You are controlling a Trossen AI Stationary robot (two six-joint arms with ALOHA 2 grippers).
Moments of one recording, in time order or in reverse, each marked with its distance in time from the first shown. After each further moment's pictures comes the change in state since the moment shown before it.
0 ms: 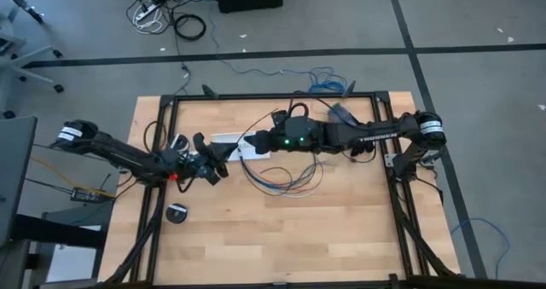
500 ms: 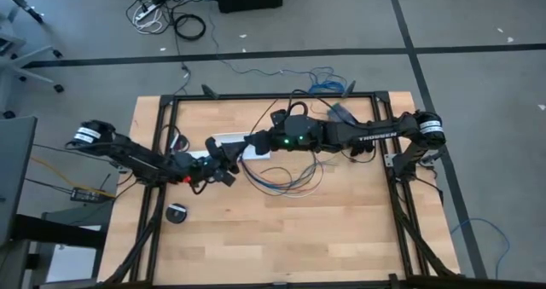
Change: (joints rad) left arm 0.000 0.244 0.124 0.170 -0.075 0.192; right arm -0.008 0.000 0.000 -0.010 -0.011 -0.063
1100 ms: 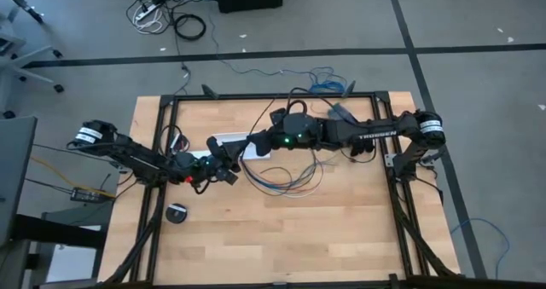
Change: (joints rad) left arm 0.000 0.007 0.010 -0.002 -0.034 0.016; right arm -0.025 0.000 0.000 -0.044 -0.019 -0.076
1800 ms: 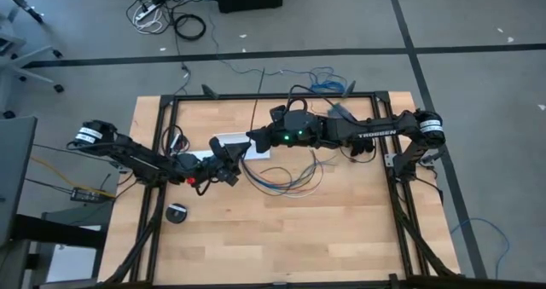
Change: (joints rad) left arm 0.002 0.000 -0.001 -0.074 0.003 -0.081; right arm -0.011 0.000 0.000 0.037 -0.004 -0.026
